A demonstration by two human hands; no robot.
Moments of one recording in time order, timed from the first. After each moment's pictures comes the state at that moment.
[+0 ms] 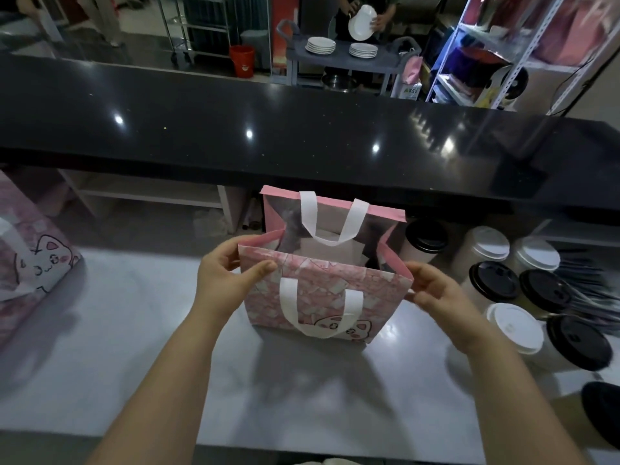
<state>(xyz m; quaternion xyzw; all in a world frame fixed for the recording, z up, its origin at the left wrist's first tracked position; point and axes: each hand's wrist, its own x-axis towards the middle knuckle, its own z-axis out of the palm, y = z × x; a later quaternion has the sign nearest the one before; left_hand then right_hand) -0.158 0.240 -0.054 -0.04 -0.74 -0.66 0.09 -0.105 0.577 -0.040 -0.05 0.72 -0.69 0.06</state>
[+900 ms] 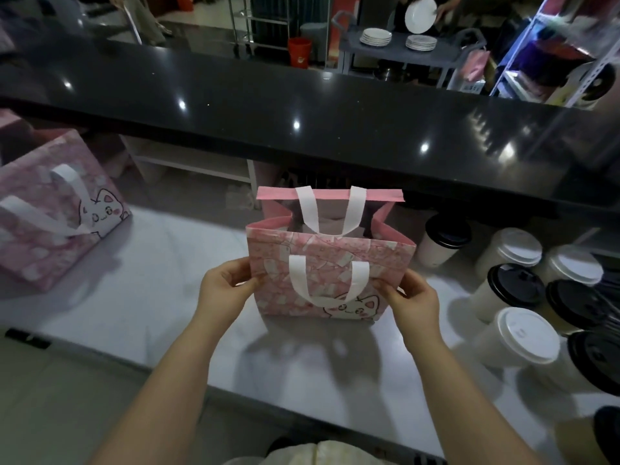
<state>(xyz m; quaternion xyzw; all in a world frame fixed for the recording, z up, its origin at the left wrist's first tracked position) -0.087 0.248 -0.092 0.09 -0.74 -0.66 0.09 -0.105 0.543 -0.101 0.06 0.70 -0.70 -0.08</state>
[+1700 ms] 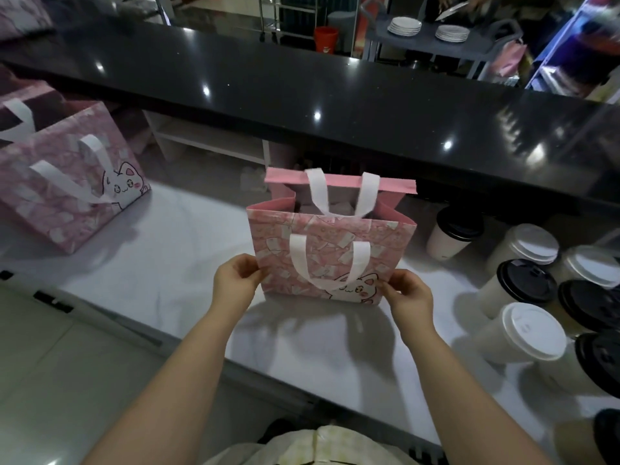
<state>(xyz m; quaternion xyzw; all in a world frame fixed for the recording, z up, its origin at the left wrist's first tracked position) -0.072 0.260 -0.132 0.21 -0.74 -0.64 0.10 -0.104 0.551 -0.139 0.09 0.74 -0.67 -0.02</state>
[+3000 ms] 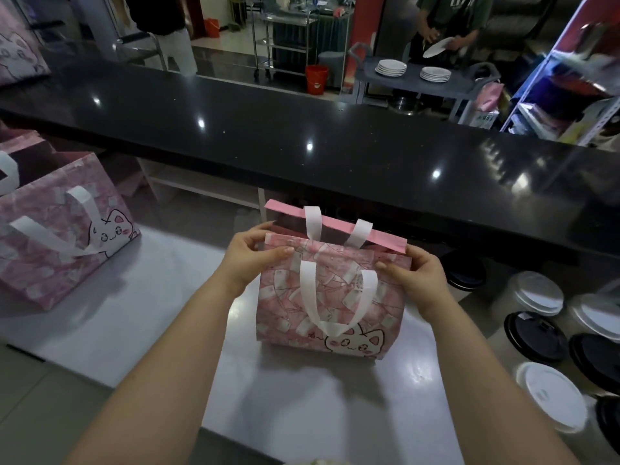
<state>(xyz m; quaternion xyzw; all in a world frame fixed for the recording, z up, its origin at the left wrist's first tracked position) -0.187 0.246 -0.049 0.03 -0.70 -0.71 0.03 -0.204 0.547 -0.050 -0.03 0.68 -0.73 0.05</state>
